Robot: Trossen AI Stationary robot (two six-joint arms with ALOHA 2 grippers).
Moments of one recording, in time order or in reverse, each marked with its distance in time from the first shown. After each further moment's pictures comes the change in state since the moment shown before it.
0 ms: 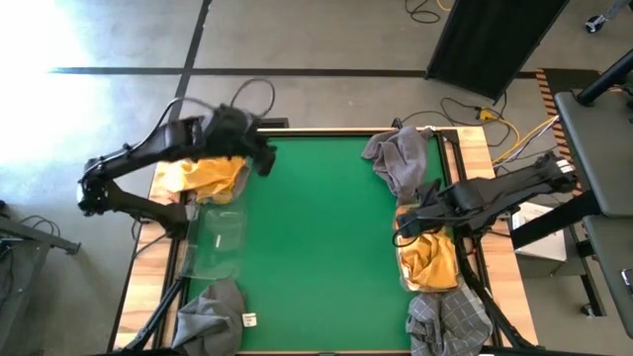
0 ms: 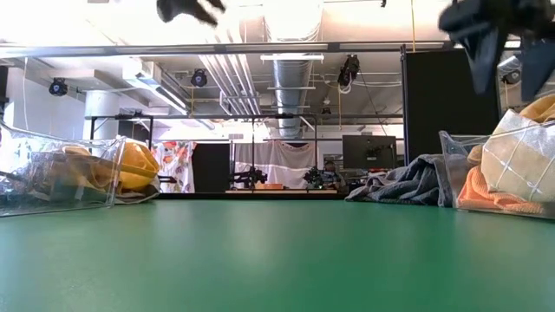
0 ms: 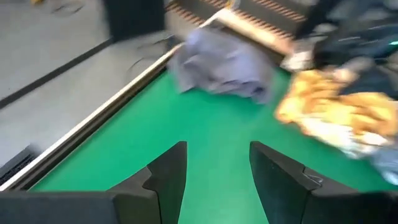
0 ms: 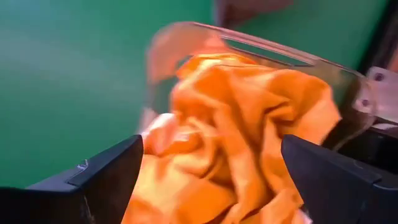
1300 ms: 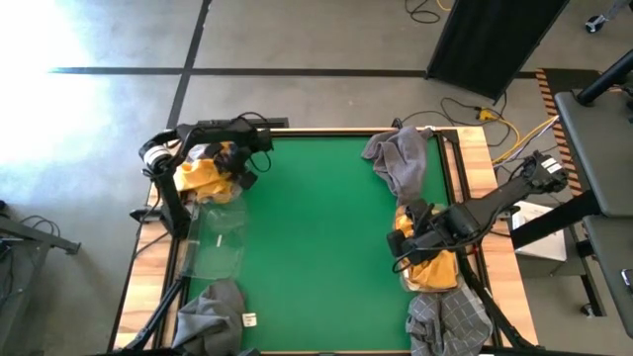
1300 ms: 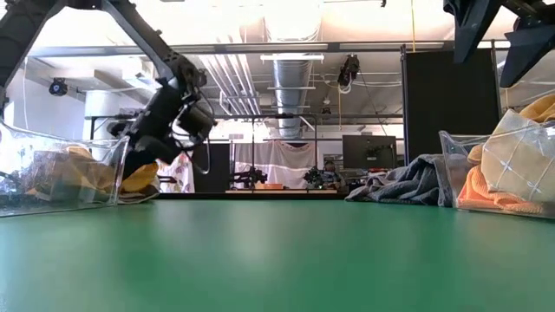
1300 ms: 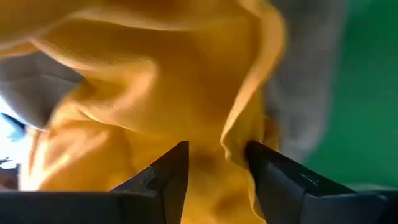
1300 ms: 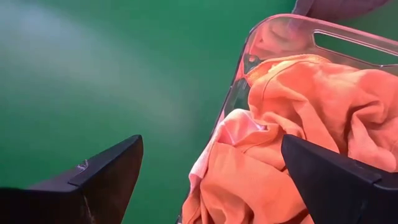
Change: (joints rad) left arm 0.537 0.631 -0.246 -0.505 -0.042 0.044; right arm 0.194 0.110 0.072 0.132 0.157 0.114
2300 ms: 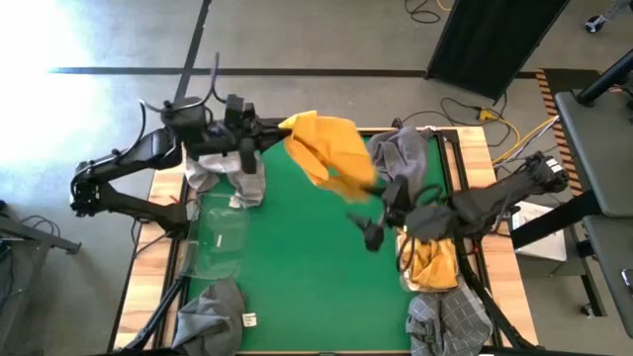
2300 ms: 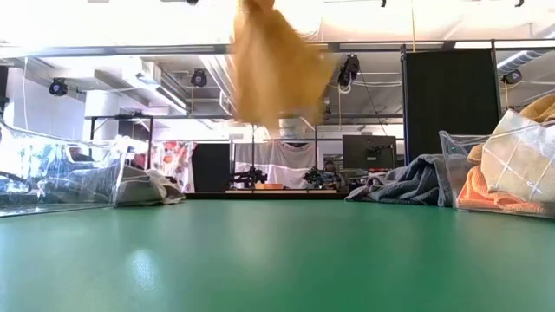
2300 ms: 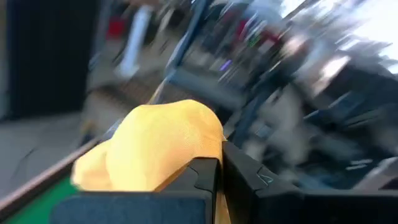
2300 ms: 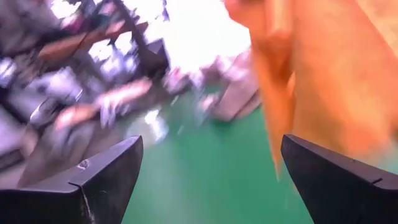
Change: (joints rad) left arm -0.480 -0.702 0.174 1.061 0.327 -0.113; right arm -0.040 0.002 0.050 0.877 0.425 -1.085
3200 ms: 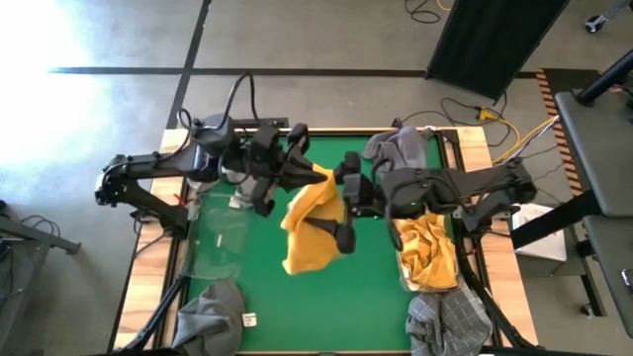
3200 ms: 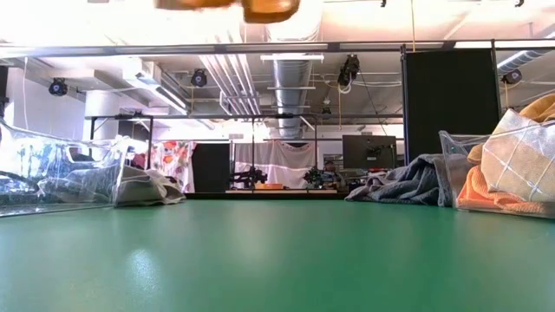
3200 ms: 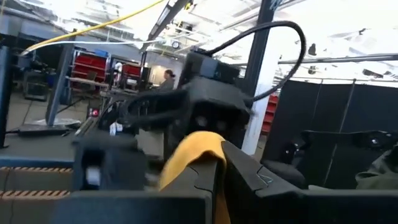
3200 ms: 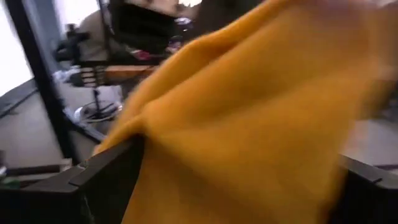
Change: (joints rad) left arm -0.255 0.258 0.157 0.441 0.275 0.132; right arm -0.166 0.286 0.622 -0.001 -0.354 -0.531
